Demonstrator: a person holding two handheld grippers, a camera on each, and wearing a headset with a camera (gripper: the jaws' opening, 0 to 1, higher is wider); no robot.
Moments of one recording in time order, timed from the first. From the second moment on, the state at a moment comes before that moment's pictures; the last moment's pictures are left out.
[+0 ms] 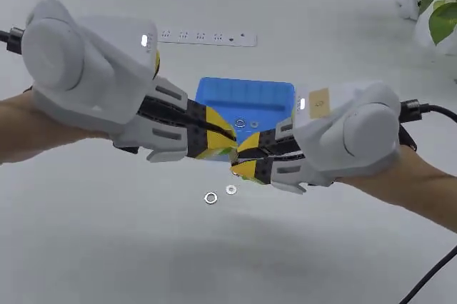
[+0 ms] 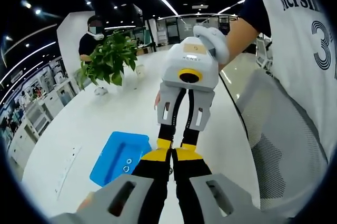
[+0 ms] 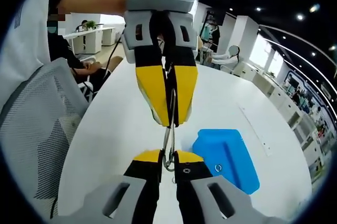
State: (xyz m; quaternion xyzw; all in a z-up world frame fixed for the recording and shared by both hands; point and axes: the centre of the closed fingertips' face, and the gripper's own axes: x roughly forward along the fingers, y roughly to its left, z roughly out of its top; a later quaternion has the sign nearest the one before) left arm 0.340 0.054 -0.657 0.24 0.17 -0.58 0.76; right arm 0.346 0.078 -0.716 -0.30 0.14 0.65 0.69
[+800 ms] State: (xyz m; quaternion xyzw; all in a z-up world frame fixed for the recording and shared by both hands) left arm 0.405 0.064 -0.638 0.27 0.14 -0.58 0.76; right arm 0.410 0.086 -0.691 -0.31 0.11 0.62 0.71
